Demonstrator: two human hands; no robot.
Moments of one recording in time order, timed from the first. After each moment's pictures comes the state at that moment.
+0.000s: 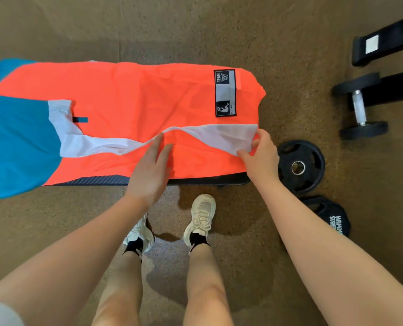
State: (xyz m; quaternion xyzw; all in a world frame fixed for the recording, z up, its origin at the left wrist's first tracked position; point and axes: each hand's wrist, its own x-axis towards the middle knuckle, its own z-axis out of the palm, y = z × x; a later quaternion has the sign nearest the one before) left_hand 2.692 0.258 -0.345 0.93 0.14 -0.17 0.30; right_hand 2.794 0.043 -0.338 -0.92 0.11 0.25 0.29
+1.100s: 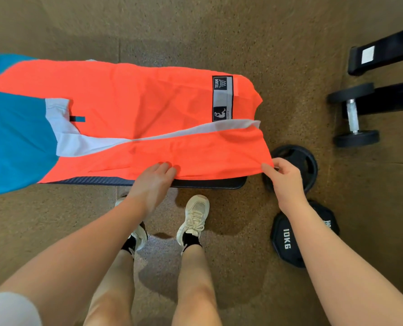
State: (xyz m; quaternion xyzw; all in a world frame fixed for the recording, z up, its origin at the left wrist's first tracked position) left_hand 2.684 0.255 -0.349 0.96 -0.09 -0.19 0.17; right_hand 2.787 -0.023 -0.324 -0.83 0.19 0.28 0.45
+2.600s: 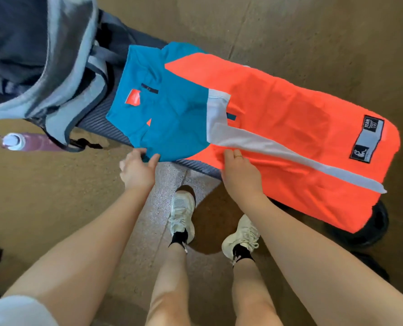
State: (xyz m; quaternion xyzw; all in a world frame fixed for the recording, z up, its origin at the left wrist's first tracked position) left_hand 2.550 0.484 -0.349 0.73 0.60 -0.11 0.29; right_hand 2.679 0.312 -0.336 -0.89 -0.37 0.27 -0.02
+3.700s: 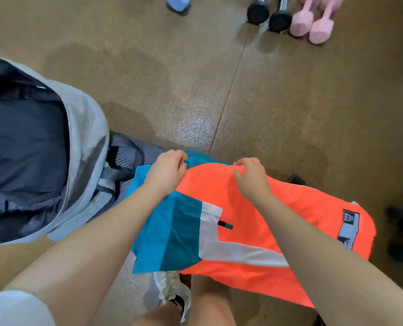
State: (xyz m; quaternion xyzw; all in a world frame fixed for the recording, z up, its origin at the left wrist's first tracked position) left_hand 2.755 0.623 -0.324 0.88 0.27 -0.16 0.35; right_hand 2.865 0.440 -0.337 -0.92 -0.16 0.32 0.15
